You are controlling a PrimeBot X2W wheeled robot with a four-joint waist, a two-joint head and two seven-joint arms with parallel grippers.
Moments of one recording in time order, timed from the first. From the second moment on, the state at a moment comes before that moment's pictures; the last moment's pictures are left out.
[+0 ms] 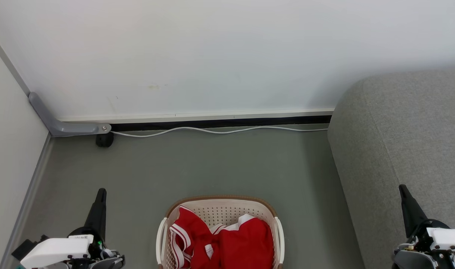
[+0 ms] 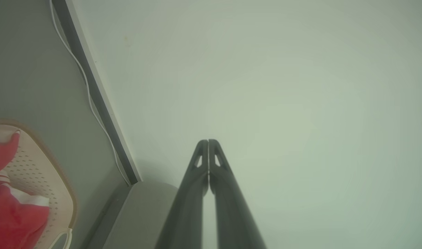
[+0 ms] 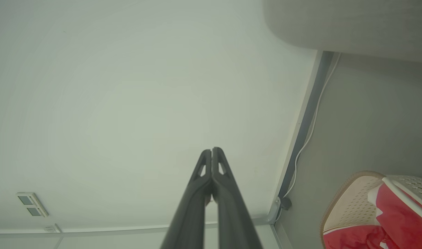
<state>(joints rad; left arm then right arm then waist) -0.05 0.03 0.08 0.27 -1.61 -0.12 0.11 -0.07 -0.04 -0.13 0.28 1.60 0.13 0.11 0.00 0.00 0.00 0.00</state>
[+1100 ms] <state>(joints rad) -0.05 0.03 0.08 0.27 -1.61 -0.12 0.11 -0.07 -0.04 -0.13 0.28 1.60 0.13 0.11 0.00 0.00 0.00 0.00</state>
